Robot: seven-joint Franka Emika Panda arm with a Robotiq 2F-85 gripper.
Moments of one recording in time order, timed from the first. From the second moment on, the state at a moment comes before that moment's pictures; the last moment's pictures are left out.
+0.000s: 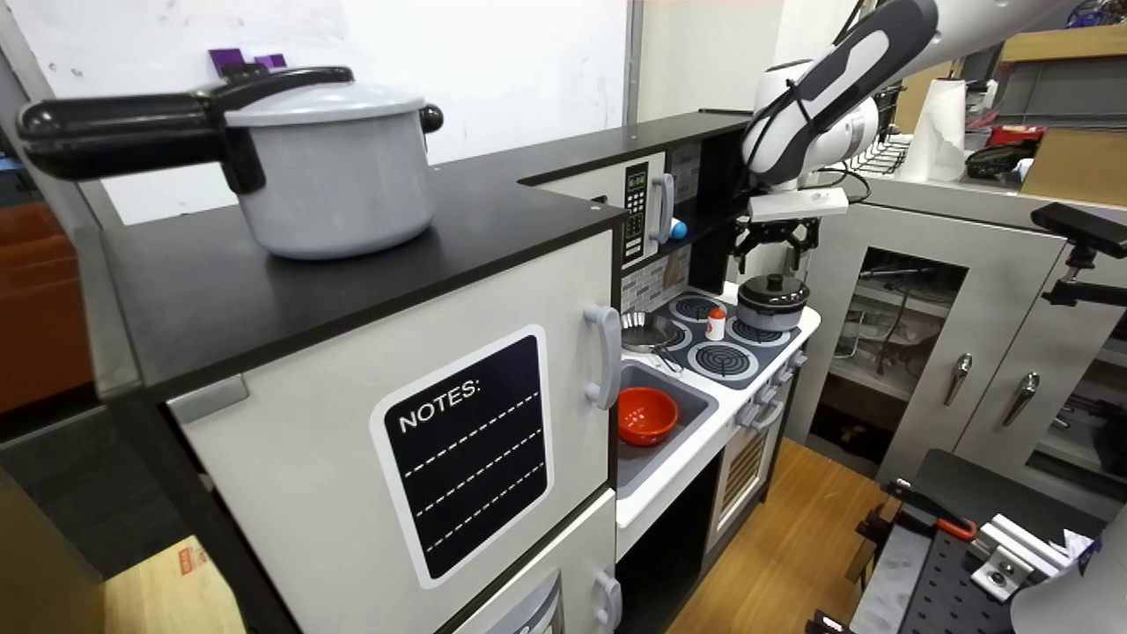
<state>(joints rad) -0.17 0.21 -0.32 -2.12 -0.12 2.37 0.47</state>
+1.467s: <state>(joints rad) -0.18 -0.40 -0.09 -2.74 -0.13 2.37 0.51</state>
